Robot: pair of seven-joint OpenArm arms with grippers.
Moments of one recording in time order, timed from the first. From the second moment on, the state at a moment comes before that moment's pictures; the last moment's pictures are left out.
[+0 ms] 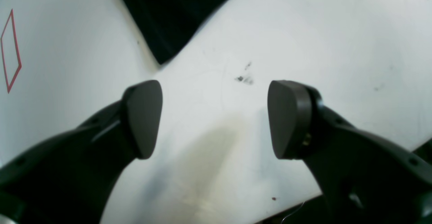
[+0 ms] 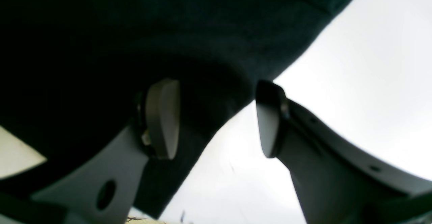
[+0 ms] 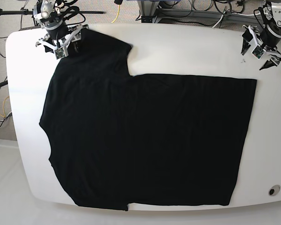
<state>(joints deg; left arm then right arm) 35.2 -24.4 -29.7 94.4 19.8 -40.2 -5.4 -32.3 3.4 25.7 103.6 -2.0 33.9 -28.2</state>
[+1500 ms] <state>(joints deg) 34.7 -24.3 -29.0 94.0 19.4 -40.4 -6.0 -31.3 3.5 19.9 103.7 3.3 39.5 -30.4</state>
